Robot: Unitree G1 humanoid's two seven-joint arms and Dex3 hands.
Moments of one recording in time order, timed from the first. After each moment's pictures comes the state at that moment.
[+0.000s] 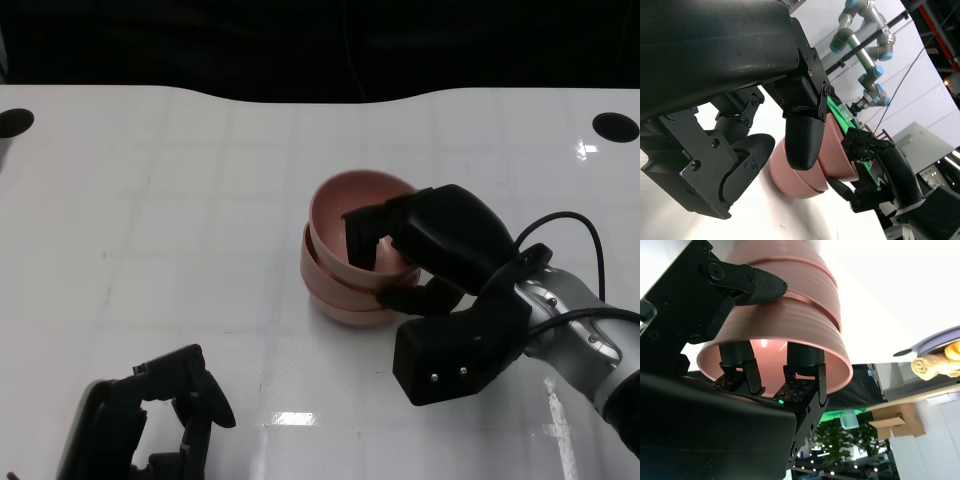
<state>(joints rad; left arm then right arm) 0.14 0.15 -0.04 0.33 0.31 -0.93 0.17 -0.68 -0.19 0.49 0.72 -0.73 -0.49 -0.20</state>
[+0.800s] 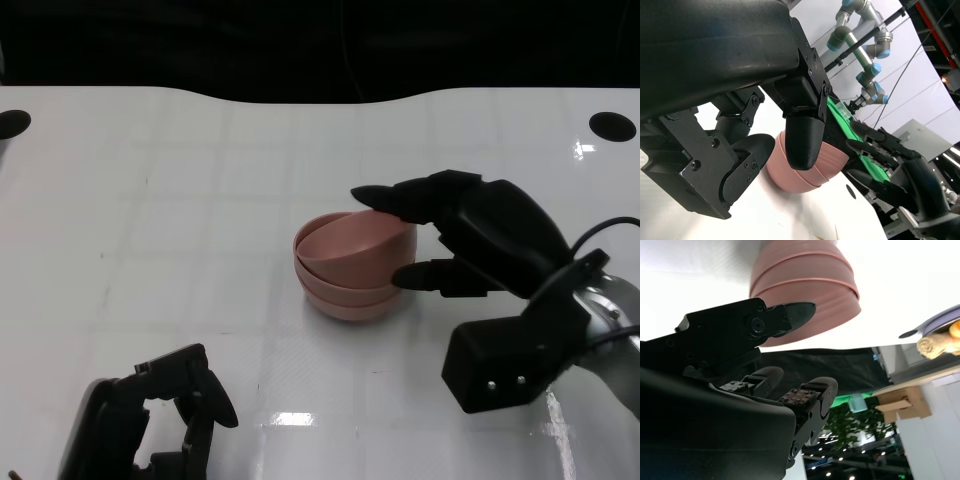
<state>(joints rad) 0.14 0.15 -0.04 0.31 0.31 -0.92 0.17 -0.51 -0.31 0.37 0.40 -0.64 -0.45 -0.12</state>
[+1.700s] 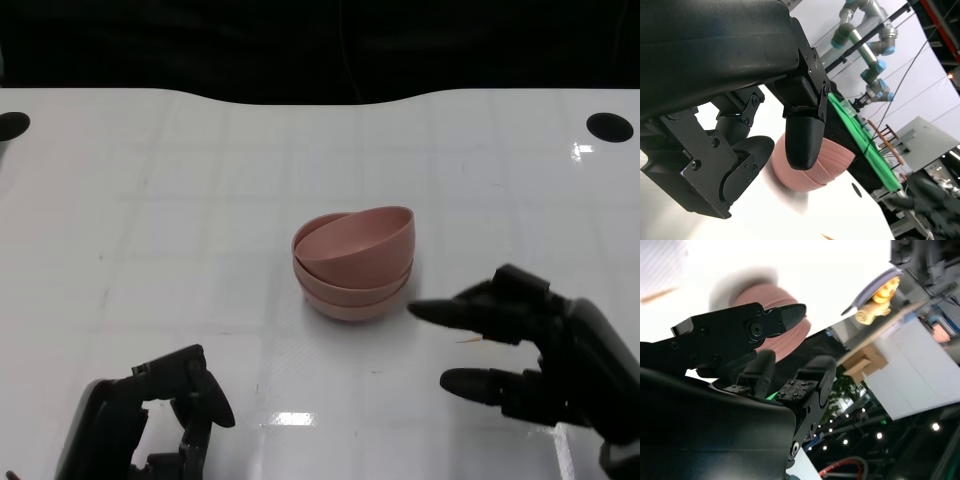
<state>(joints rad) 0.14 0.16 -0.04 0.33 0.31 -0.91 0.17 -0.06 -0.30 0.20 0.26 -0.43 -0.87 -0.20</state>
